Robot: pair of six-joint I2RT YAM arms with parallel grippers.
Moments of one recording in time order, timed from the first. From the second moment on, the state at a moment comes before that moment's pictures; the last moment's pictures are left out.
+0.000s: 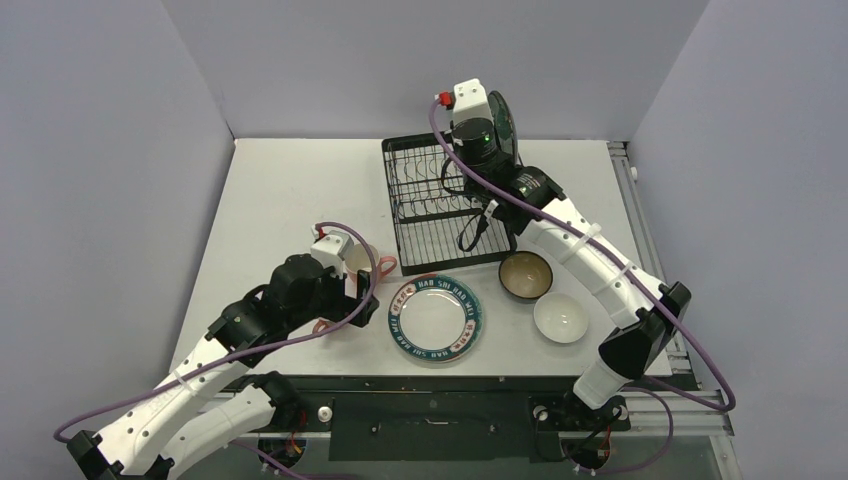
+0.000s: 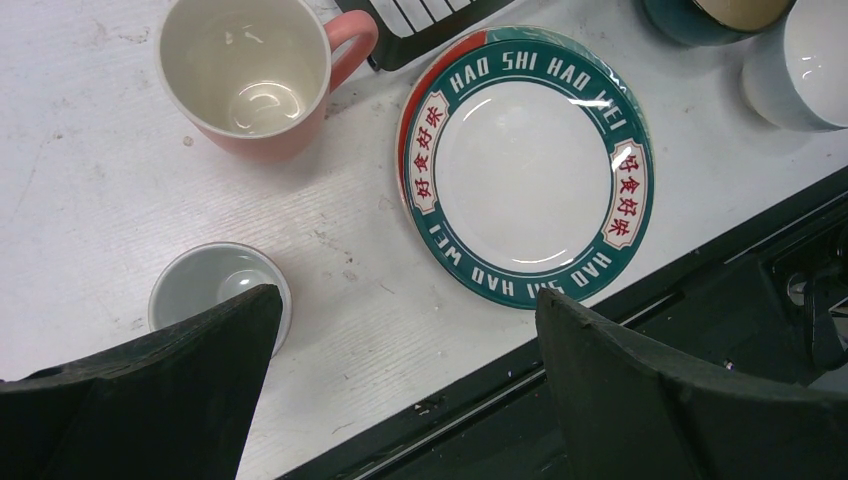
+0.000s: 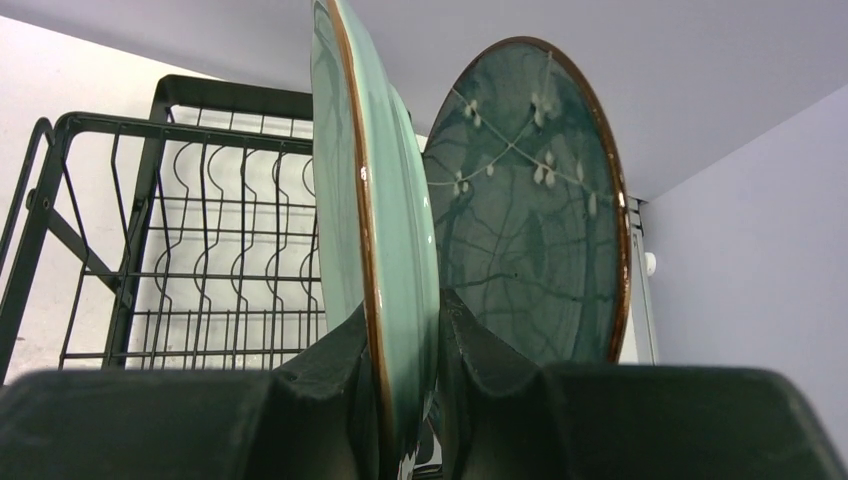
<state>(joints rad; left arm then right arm) -0.72 0.73 0.79 -0.68 -0.09 -0.38 0.75 1.62 1.80 -0.52 0.73 -0.09</state>
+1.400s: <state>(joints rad) -0.69 0.75 0.79 -0.68 -0.07 -0.38 0.77 1.49 1.57 -0.34 0.81 0.02</state>
